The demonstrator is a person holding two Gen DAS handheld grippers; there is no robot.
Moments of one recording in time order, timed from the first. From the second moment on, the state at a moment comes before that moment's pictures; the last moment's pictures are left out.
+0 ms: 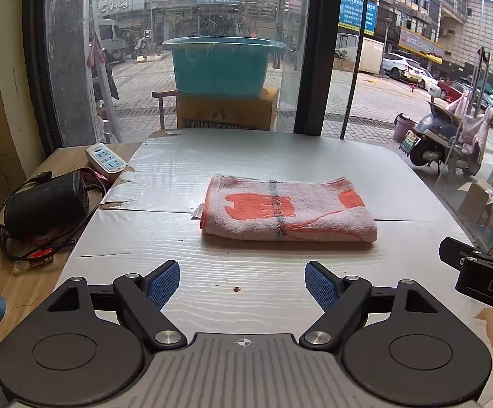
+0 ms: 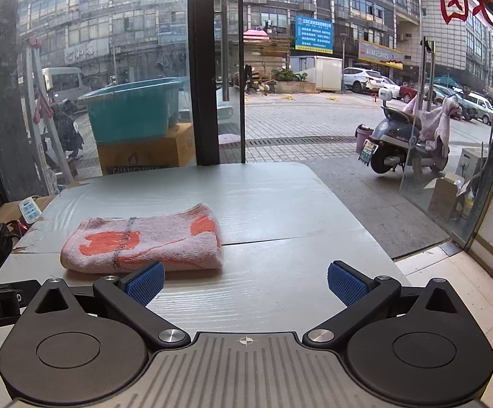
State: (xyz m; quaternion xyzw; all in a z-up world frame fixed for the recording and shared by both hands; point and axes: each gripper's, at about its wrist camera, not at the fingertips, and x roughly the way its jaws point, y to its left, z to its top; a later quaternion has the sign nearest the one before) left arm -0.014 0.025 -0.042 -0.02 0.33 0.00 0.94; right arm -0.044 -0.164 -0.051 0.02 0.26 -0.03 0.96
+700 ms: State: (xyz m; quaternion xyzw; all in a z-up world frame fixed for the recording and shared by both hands) left arm -0.011 0.020 -0.045 0.00 0.34 0.02 0.94; right arm -0.038 -0.169 -0.058 -0.02 0.26 -0.05 0.96
